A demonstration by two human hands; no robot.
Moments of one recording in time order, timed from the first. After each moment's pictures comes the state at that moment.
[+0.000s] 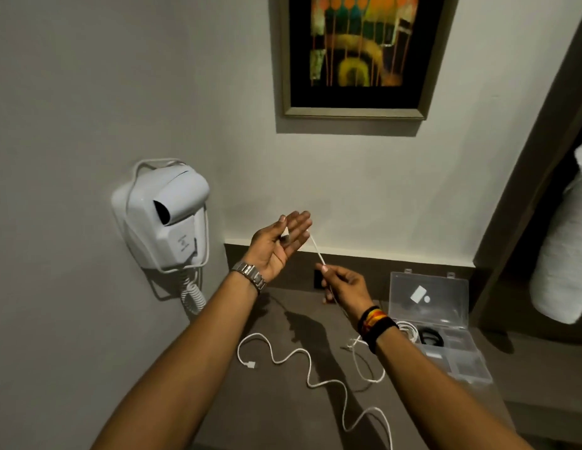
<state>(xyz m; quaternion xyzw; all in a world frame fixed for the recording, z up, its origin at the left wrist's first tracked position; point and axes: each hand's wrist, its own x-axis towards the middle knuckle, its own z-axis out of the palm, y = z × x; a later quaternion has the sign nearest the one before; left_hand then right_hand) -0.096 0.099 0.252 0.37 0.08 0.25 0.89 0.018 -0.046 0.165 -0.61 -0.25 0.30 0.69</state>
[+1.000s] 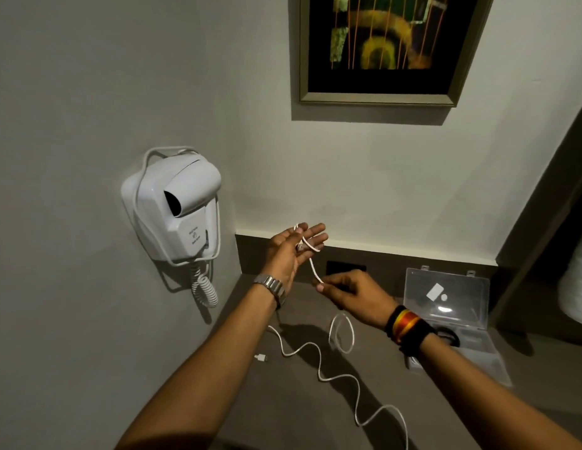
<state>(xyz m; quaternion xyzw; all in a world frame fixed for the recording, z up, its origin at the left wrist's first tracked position) -0.095 0.082 0.227 0.49 0.16 0.34 0.78 0.009 -0.063 0.191 -0.70 -0.57 0.20 0.38</state>
